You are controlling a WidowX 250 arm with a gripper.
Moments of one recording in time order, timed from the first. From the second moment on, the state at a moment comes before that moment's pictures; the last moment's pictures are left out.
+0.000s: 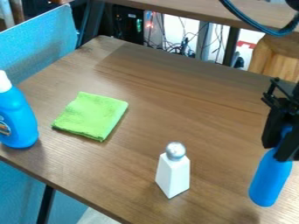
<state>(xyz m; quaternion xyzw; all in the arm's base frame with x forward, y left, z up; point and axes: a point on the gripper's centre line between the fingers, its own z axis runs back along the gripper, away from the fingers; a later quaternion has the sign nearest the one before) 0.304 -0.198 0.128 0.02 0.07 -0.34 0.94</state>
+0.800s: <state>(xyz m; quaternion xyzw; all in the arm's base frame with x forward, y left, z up) 0.290 -0.192 0.096 0.00 0.02 -0.35 0.94</state>
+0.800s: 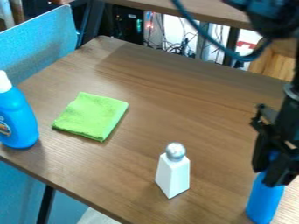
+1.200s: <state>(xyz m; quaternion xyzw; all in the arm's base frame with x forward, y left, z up) 0.292 -0.187 0.093 -0.01 0.00 -0.35 0.94</state>
